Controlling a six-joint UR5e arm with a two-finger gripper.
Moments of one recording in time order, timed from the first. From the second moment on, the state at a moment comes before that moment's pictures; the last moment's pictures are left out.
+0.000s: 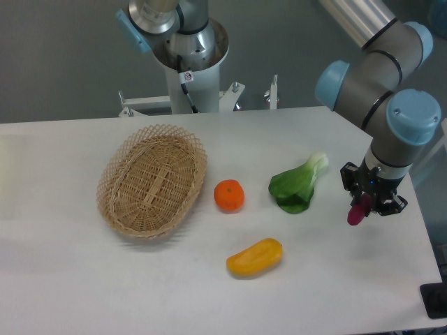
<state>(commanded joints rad) 2.73 -2.10 -1.35 -1.17 1.54 1.54</state>
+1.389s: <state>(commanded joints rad) 2.66 -2.09 -1.36 -1.18 1.54 1.41</state>
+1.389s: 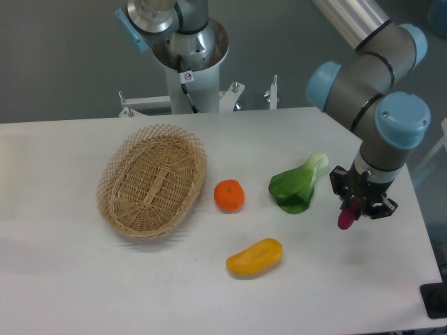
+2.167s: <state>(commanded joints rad) 2.48 -2.10 -1.36 -1.17 1.53 1.16</state>
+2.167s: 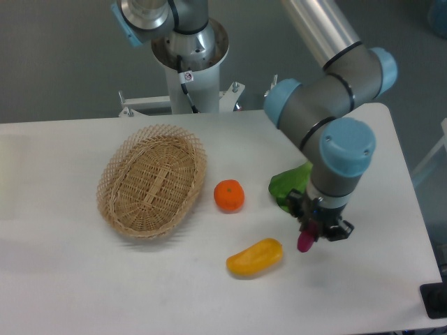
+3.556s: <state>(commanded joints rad) 2.13 -2.18 -1.42 -1.06 1.43 0.94</state>
